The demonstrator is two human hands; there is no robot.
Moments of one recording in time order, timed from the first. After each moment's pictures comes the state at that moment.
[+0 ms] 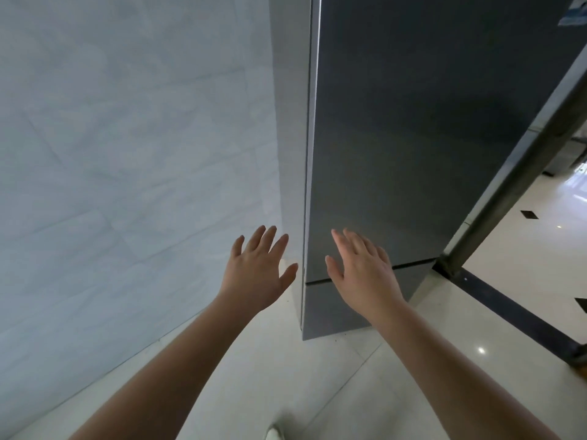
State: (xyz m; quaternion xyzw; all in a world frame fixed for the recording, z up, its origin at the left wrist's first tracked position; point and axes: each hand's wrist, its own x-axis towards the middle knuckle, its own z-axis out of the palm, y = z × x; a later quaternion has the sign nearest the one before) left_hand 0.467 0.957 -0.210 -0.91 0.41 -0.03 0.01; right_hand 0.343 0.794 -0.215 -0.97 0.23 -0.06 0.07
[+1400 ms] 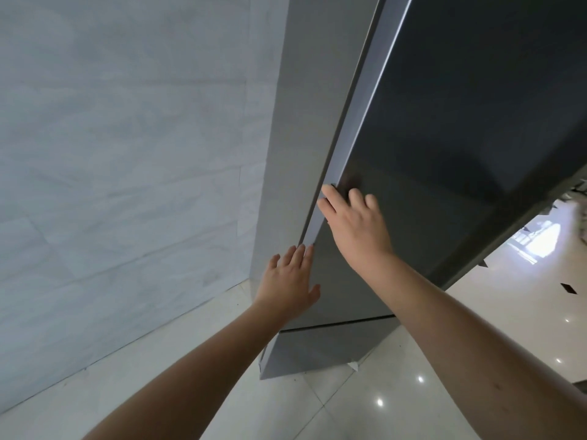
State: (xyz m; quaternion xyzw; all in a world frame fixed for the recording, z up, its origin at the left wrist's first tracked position) left_hand 0.570 0.830 -0.253 -0.88 0.46 0.02 -0.11; right_hand 0.522 0.703 -0.146 -0.92 0.10 -0.21 -0.32
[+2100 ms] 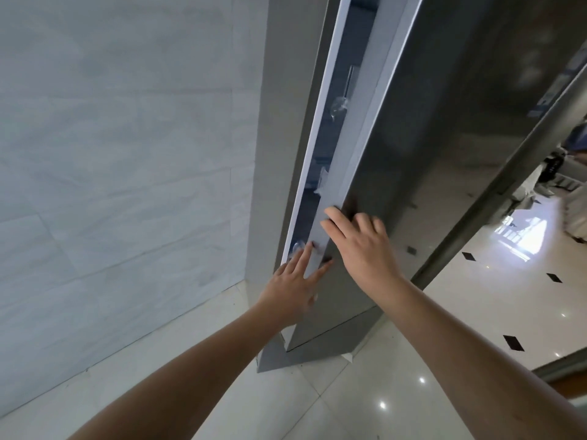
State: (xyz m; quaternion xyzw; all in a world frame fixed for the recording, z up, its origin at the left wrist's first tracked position) left_hand 0.489 0.849 -0.262 -0.83 0.56 -0.01 -0.07; right_hand 0.396 0.722 -0.155 -0.94 0.09 -0.19 -0.26
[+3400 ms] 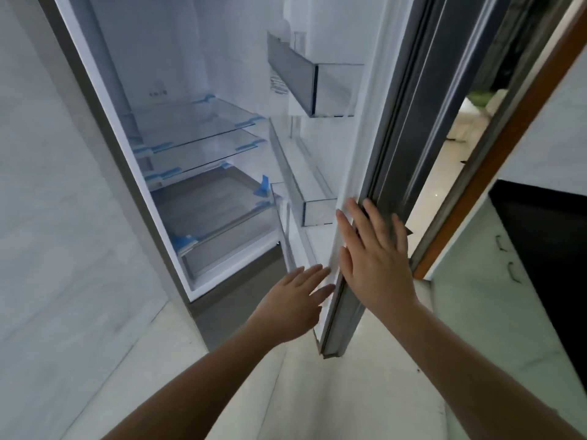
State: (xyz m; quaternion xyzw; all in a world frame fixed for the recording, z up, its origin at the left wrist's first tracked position) left_hand 0.305 0.787 -0.272 -0.55 0.82 -0.11 -0.09; right_hand 0.134 0.720 -0.178 -0.84 0.41 -0.21 -0.28
